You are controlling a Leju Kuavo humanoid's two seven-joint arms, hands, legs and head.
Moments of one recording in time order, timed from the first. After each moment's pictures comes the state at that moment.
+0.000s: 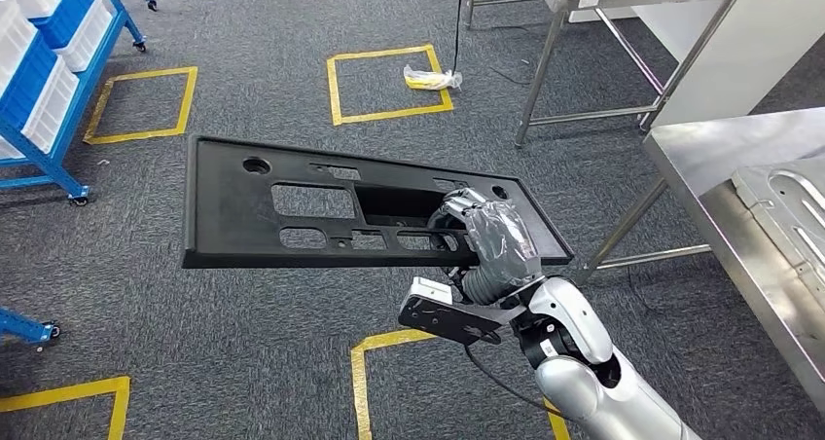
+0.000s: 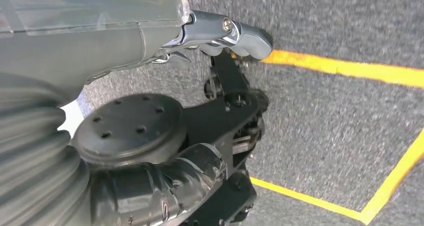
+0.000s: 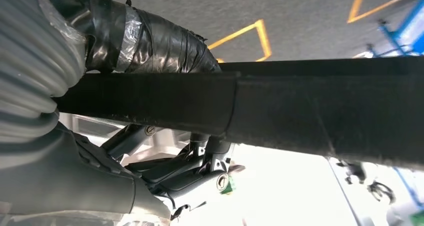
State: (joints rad) left arm 0.03 0.03 0.00 -0.14 0.34 -0.17 -0.10; right arm -0.28 -0.31 0.56 -1.81 0.90 -0.18 0.02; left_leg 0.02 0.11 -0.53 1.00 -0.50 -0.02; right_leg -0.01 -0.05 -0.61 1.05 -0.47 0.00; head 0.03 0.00
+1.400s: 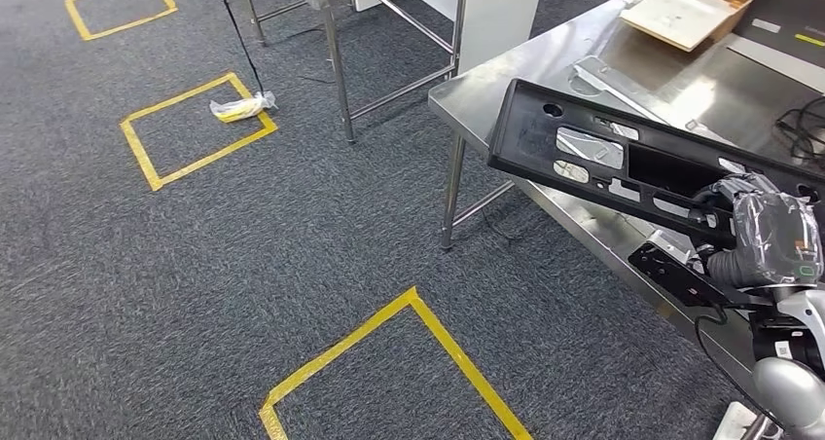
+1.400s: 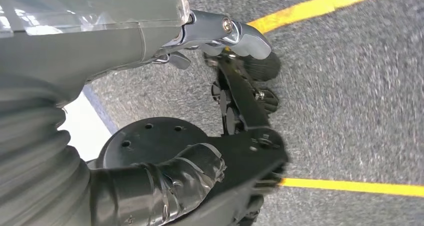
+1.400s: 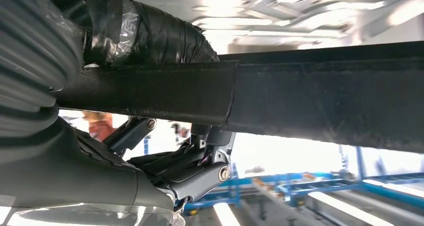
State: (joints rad) left arm 0.05 0.04 -0.03 -0.10 0.41 -0.14 -0.11; right arm 0.14 -0.68 -0.22 -1.87 0.91 -0.21 -0.02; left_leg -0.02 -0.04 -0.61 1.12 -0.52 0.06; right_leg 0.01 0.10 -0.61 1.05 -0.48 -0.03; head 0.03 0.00
